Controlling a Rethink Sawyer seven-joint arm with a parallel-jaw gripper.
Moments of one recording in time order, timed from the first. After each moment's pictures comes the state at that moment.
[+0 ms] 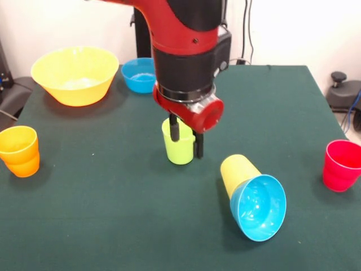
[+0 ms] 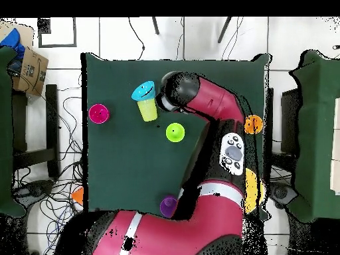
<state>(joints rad) -0.16 -0.39 -0.17 1.23 0.28 0.78 2.20</state>
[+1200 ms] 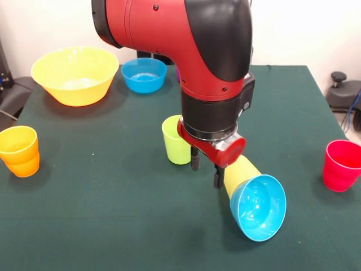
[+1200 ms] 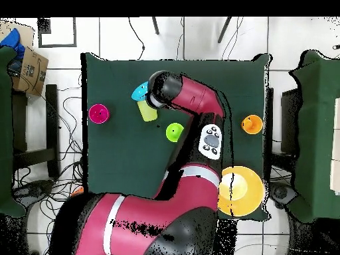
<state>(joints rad) -0.09 -0.25 -0.21 1.13 0.36 0.74 2.23</state>
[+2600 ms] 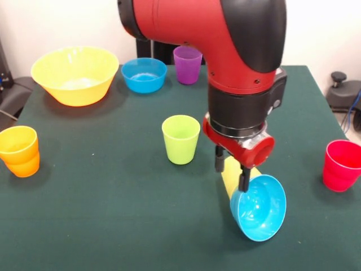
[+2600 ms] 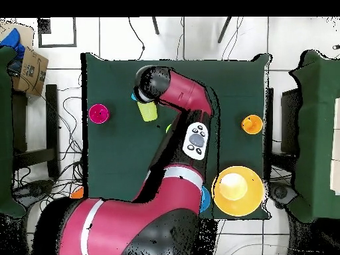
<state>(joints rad) -0.01 -0.24 -0.27 1.10 0.46 0.74 2.29</state>
